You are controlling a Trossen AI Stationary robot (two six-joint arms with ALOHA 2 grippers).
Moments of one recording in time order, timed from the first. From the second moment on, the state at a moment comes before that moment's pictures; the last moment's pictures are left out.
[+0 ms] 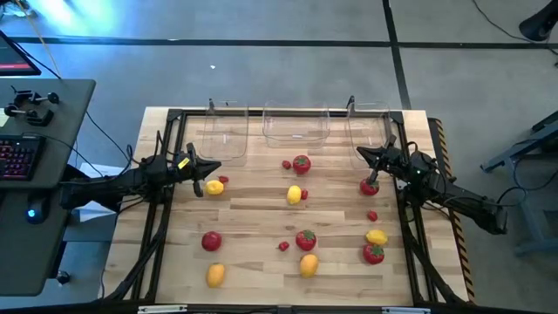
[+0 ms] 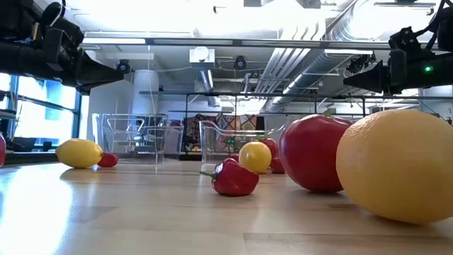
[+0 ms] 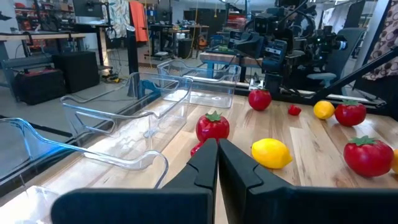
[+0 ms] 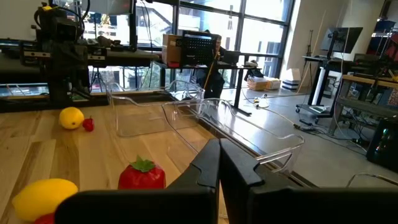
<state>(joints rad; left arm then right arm) 0.17 0.09 0.02 0.02 -0.14 -0.04 -0.44 0.01 0.01 0.02 0.07 -0.10</state>
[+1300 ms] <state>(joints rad) 0.17 0.09 0.02 0.14 -0.07 -0.16 -0.44 0.01 0.01 0.02 0.07 -0.10</state>
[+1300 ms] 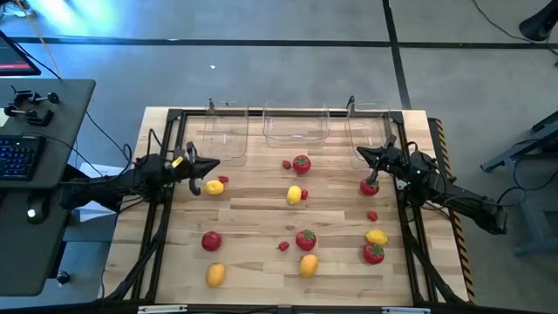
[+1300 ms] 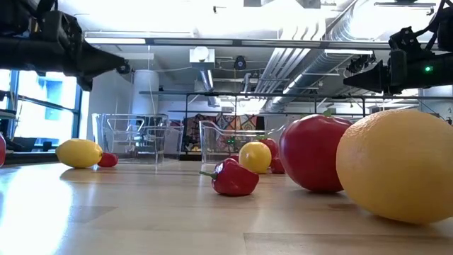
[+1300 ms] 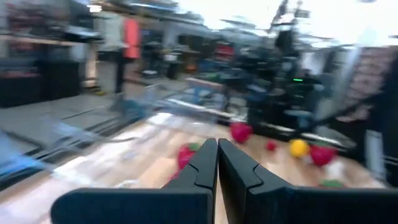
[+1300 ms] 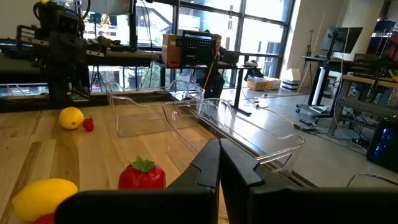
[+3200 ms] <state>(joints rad) 0.31 1.44 0.60 0.56 0.29 0.17 -0.44 0.01 0.01 0.02 0.07 -0.10</state>
